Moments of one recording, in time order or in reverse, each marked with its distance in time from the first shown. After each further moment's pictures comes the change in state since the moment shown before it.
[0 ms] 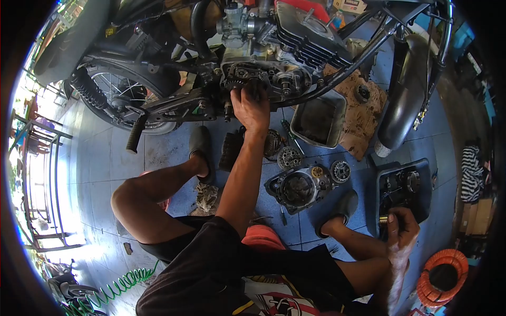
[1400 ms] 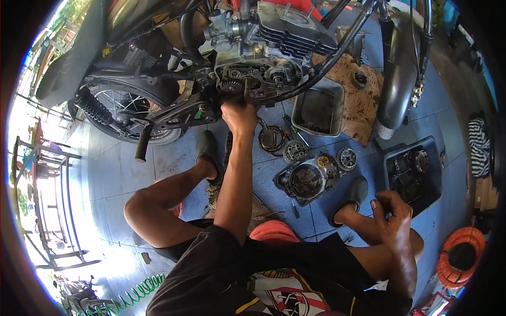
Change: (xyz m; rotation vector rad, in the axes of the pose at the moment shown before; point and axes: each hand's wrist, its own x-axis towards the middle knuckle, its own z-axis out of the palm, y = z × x) left_hand 0.011 0.005 -0.052 -0.448 -0.458 -0.560; right_hand -0.016 -0.001 0.022 -0.058 -0.124 -0.096
